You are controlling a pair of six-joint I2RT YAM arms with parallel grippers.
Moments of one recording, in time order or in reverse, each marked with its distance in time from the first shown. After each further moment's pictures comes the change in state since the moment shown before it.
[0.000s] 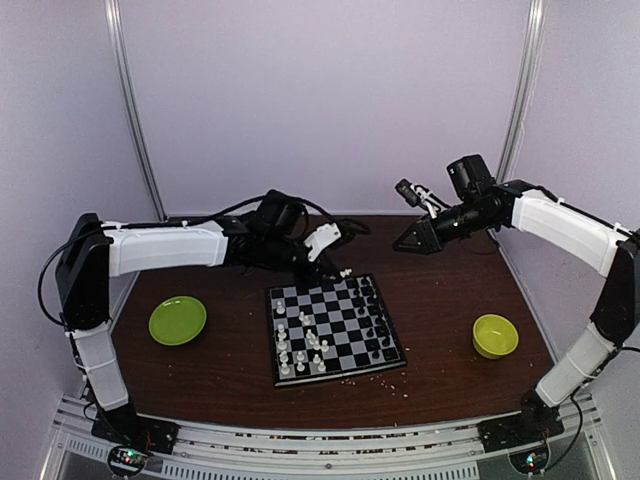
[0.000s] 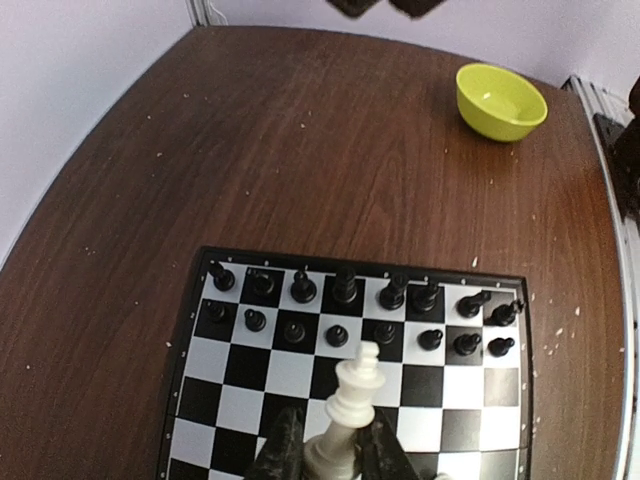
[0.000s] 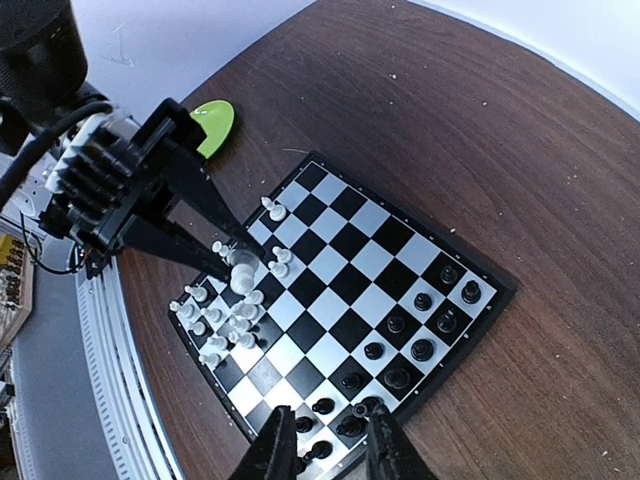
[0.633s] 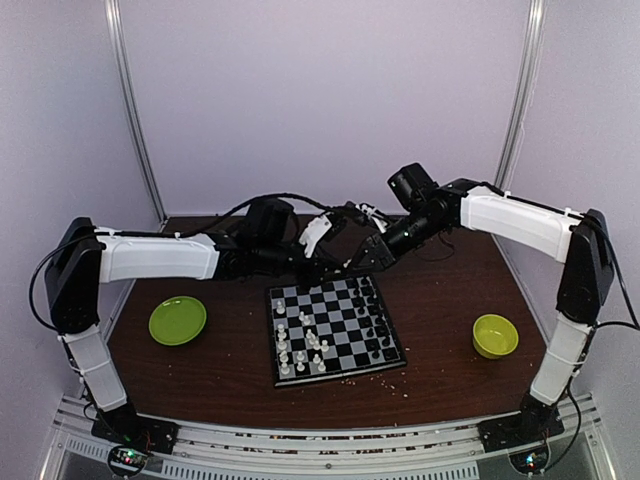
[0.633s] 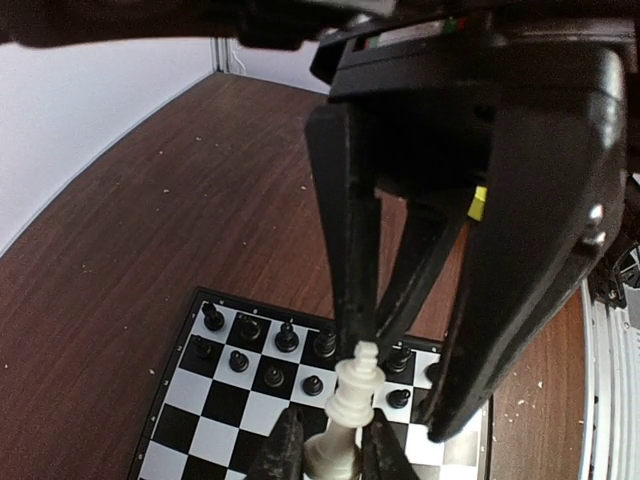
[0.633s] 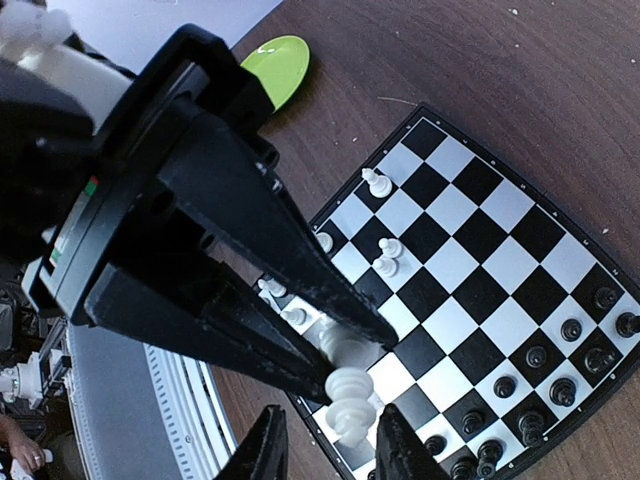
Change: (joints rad) left arm -0.001 -0.069 -0.162 0.303 0.035 -0.239; right arm 0.201 0.244 0.202 -0.092 -0.032 0.109
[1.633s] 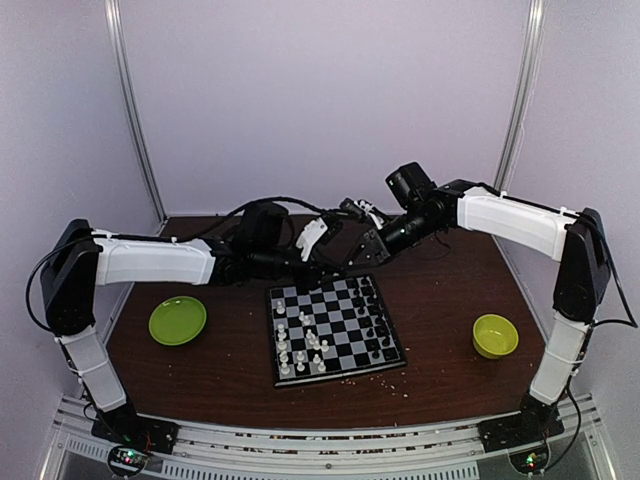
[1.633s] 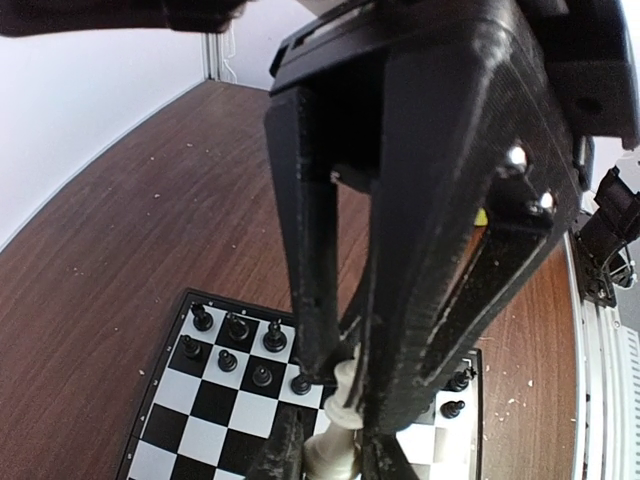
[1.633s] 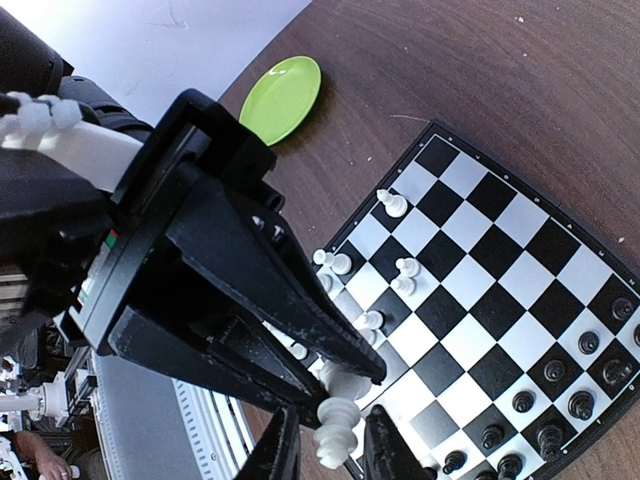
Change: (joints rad) left arm 0.000 -0.026 -0.061 0.067 0.027 -0.007; right arm 0.003 0.021 0.008 0.054 -0.050 0.098
